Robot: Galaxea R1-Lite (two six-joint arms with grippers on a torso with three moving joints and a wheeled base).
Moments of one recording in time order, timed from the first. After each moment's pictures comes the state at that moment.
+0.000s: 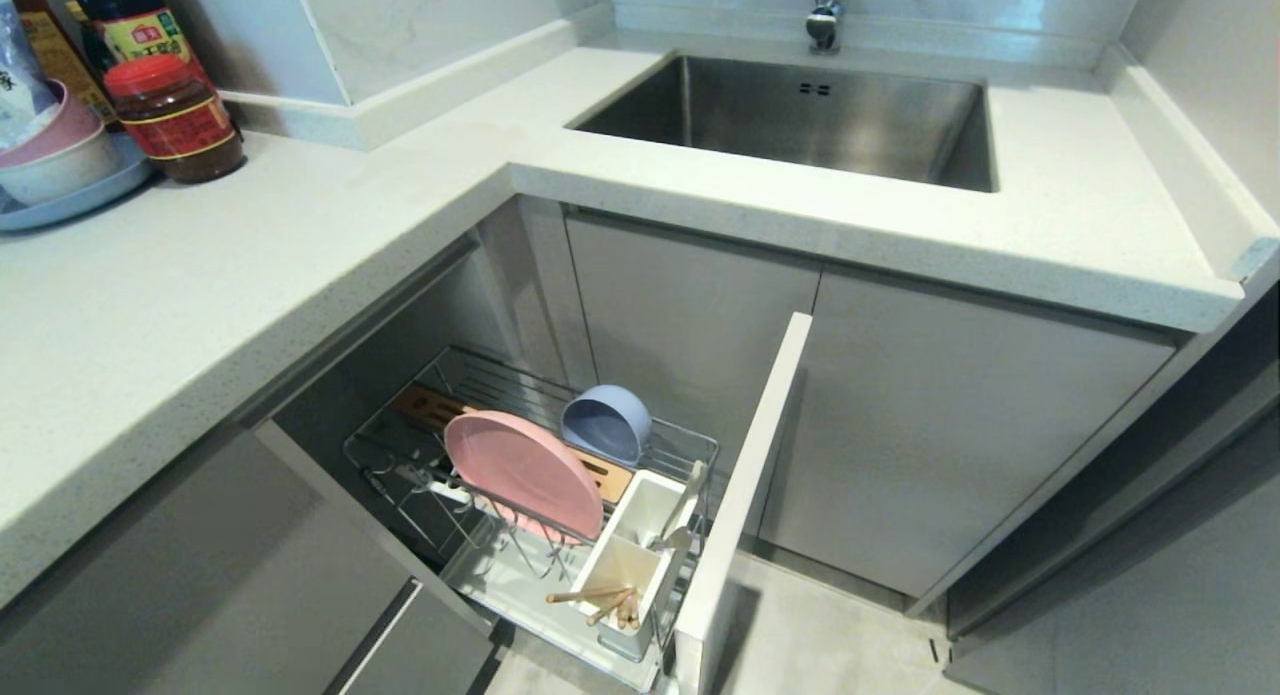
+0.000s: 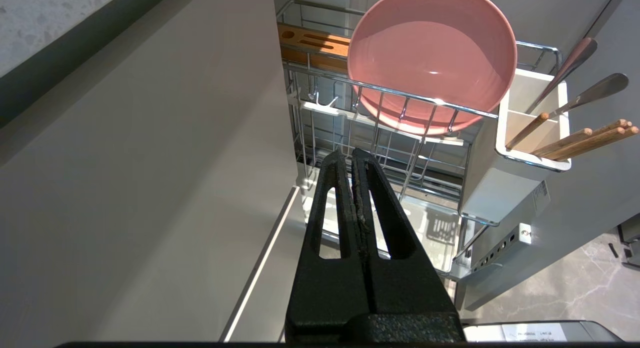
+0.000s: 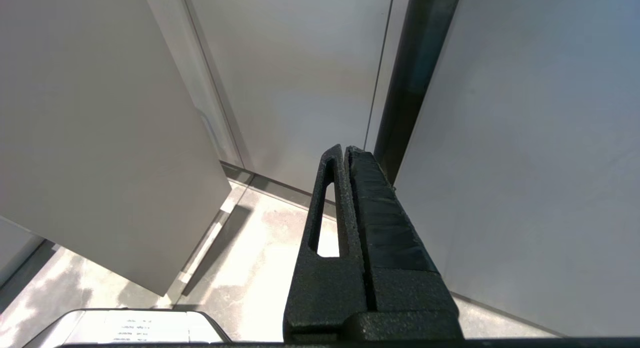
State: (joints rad) left arm 0.01 0.00 0.00 0.00 -0.02 0.06; right arm 0.00 0.00 0.00 0.00 0.00 -0.01
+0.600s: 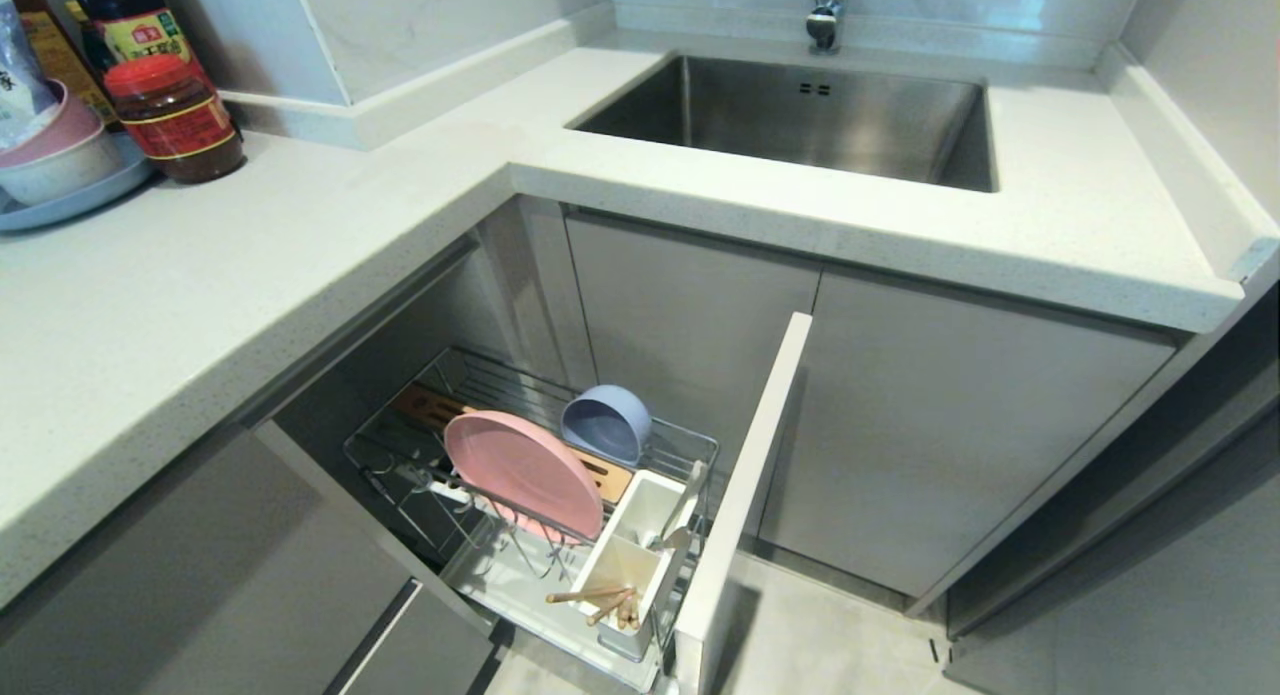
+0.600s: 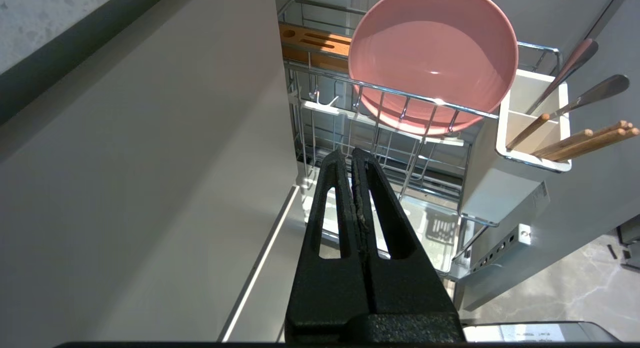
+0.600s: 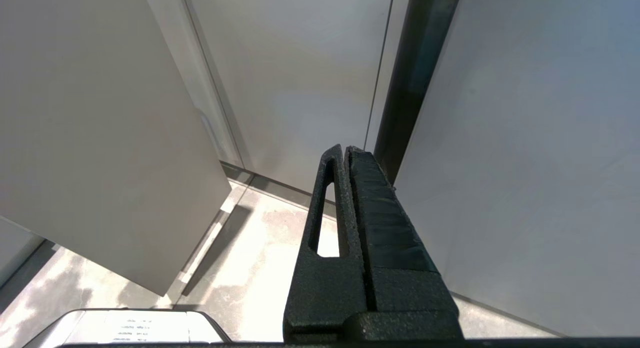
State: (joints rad) left arm 0.01 0.00 0.00 0.00 -0.02 0.06; right arm 0.00 0.00 0.00 0.00 0.00 -0.01
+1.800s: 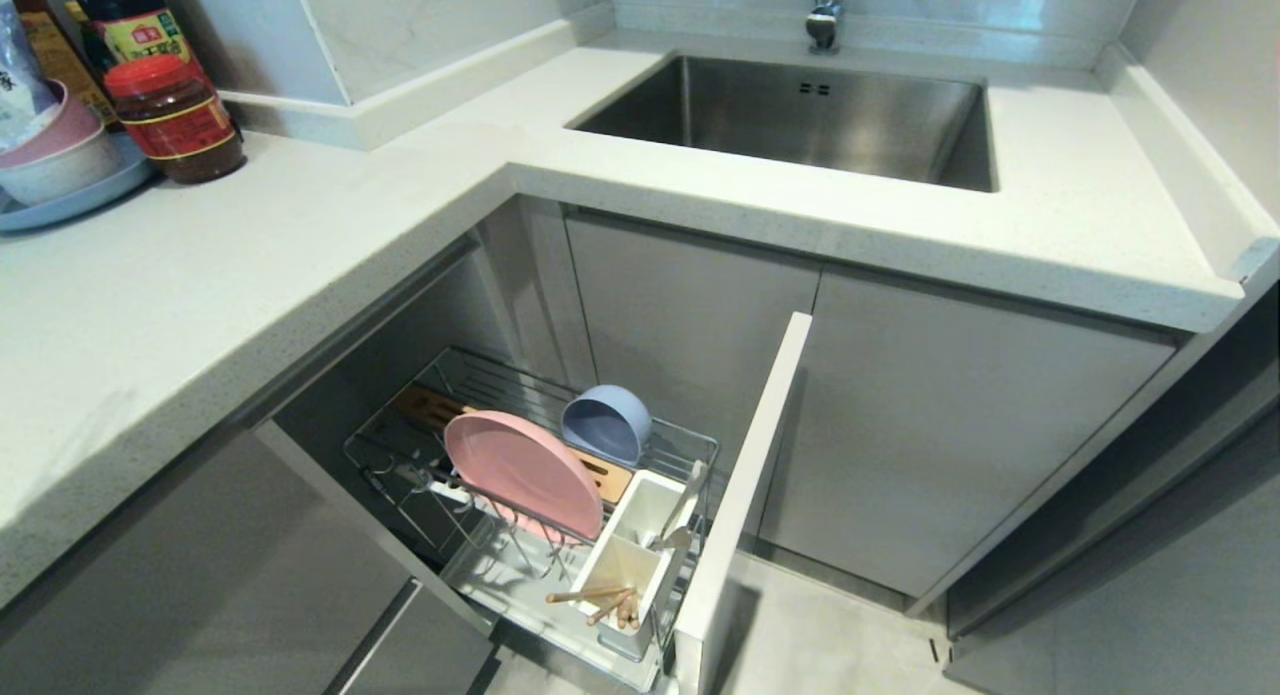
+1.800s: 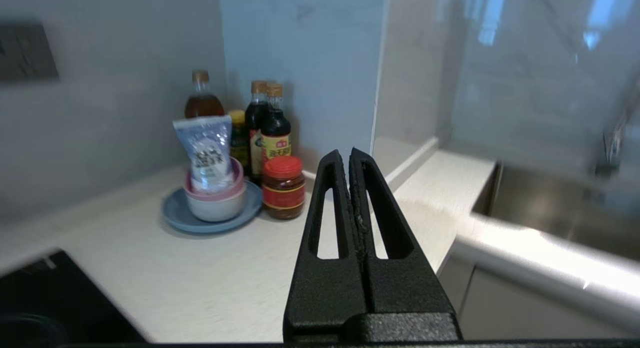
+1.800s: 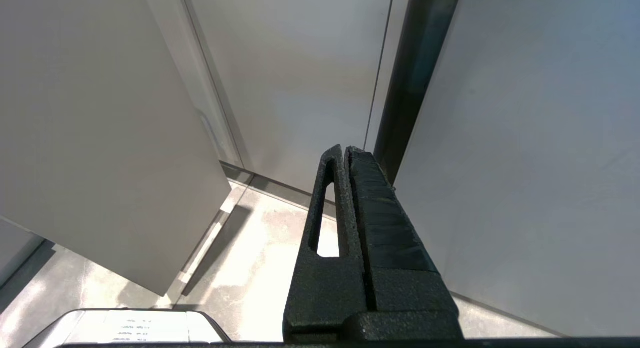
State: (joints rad) left arm 0.06 0.74 -1.28 0.03 0.17 0.04; right arm 0.00 0.00 0.00 0.00 0.00 -0.01
